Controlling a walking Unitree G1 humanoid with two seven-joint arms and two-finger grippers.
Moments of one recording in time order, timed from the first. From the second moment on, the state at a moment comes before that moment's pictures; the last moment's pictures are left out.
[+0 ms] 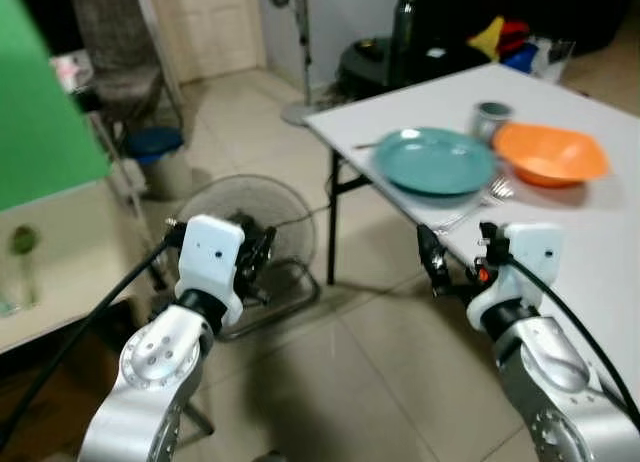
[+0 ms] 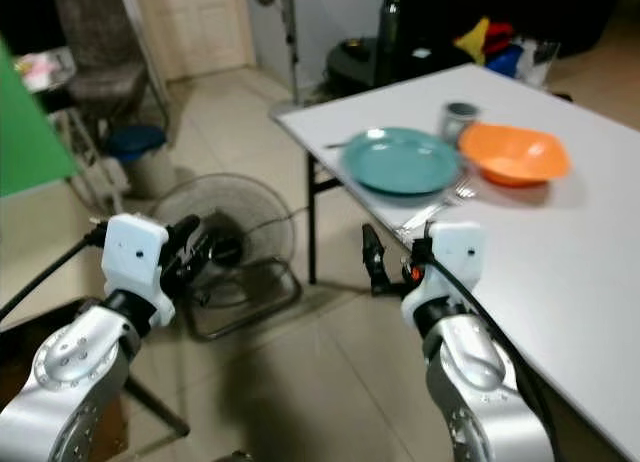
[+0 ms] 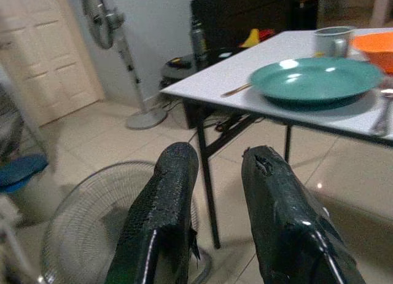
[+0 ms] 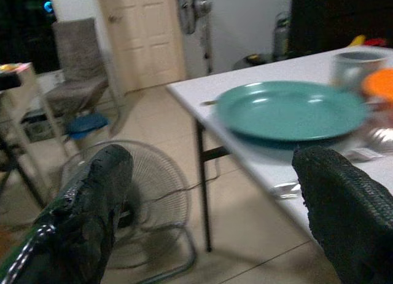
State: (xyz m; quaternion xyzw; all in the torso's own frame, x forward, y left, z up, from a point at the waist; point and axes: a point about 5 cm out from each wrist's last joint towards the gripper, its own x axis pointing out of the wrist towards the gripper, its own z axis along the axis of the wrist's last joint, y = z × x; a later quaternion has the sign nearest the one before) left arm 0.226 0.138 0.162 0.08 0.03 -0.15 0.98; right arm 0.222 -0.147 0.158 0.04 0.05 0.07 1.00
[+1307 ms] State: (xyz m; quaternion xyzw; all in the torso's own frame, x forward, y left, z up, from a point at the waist) left arm 0.231 0.146 0.166 0.09 0.02 -0.14 0.98; right arm 0.228 -0.131 0.163 0.05 0.04 0.11 0.99
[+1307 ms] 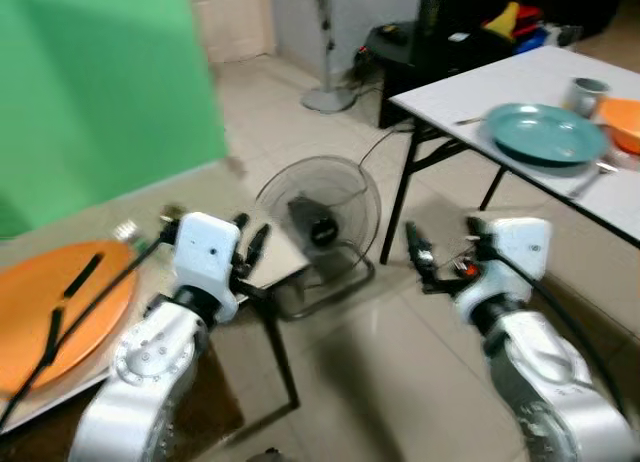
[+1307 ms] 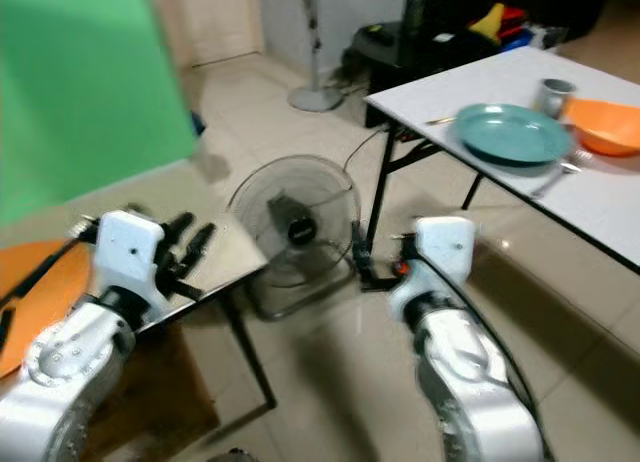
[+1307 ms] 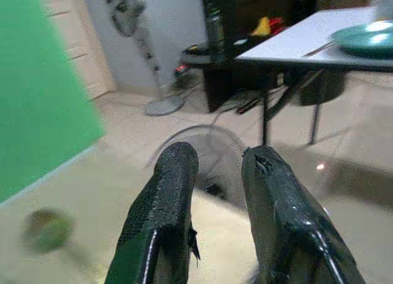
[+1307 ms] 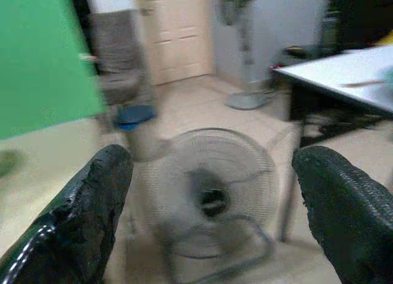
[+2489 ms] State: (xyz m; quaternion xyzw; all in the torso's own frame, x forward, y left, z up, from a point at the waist) left arm 0.229 0.148 0.173 0.09 0.00 -0.13 0.99; right arm 0.238 -0.128 0.159 0.05 0.05 0.13 0.99
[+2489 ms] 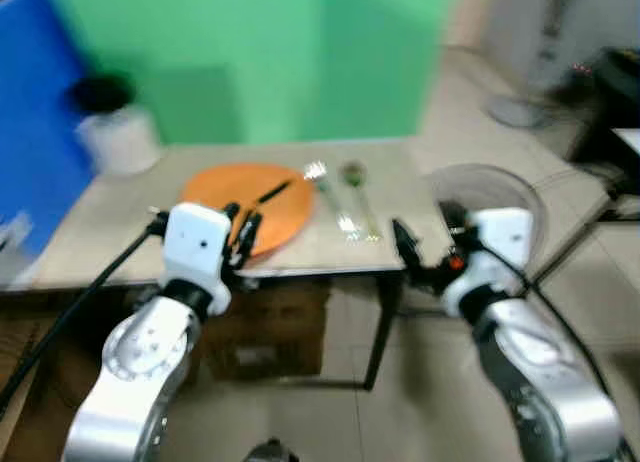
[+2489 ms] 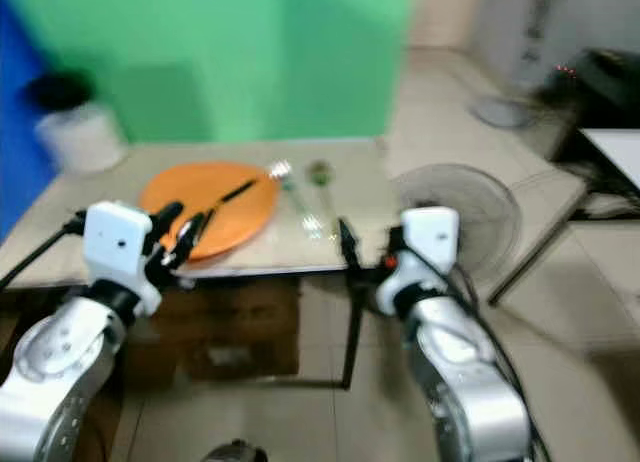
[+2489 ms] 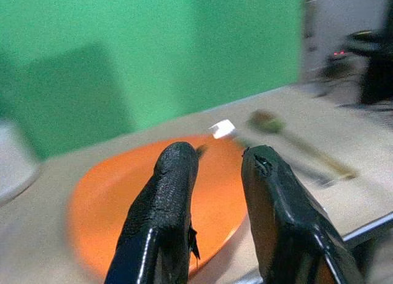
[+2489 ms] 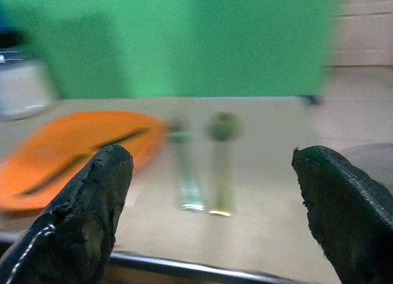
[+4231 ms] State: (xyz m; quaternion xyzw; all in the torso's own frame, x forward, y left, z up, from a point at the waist) left arm 0.228 0.137 0.175 0.08 0.00 -0.16 0.98; right arm 0.239 -0.143 0.160 0.05 0.05 0.09 0.99
